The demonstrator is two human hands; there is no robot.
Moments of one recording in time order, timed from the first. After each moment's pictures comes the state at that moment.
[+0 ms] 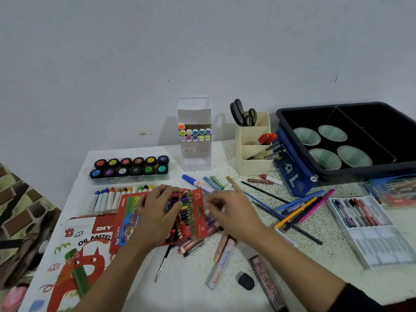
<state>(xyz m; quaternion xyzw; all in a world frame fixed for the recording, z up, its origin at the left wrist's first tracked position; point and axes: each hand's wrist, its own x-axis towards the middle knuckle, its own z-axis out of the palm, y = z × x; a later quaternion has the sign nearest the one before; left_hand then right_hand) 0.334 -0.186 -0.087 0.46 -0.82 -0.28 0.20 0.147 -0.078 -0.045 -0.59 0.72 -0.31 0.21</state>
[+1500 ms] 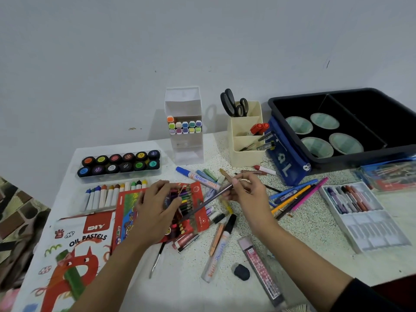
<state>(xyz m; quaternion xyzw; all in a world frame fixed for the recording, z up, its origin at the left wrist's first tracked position) 0.324 -0.179 -0.085 0.45 -0.82 -0.30 0.17 0.123 -0.061 -0.055 -0.22 0.63 -0.65 0.37</state>
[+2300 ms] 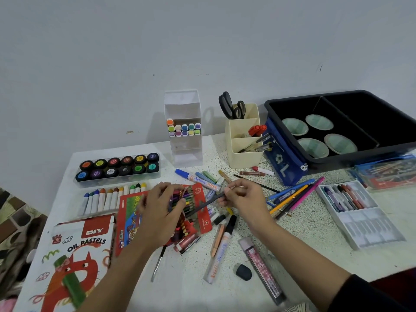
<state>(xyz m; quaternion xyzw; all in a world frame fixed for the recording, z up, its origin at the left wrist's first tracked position) 0.318 -0.174 -0.083 0.44 -0.83 -0.29 0.19 0.127 -0.061 -0.051 -0.22 0.66 -0.60 0.39</state>
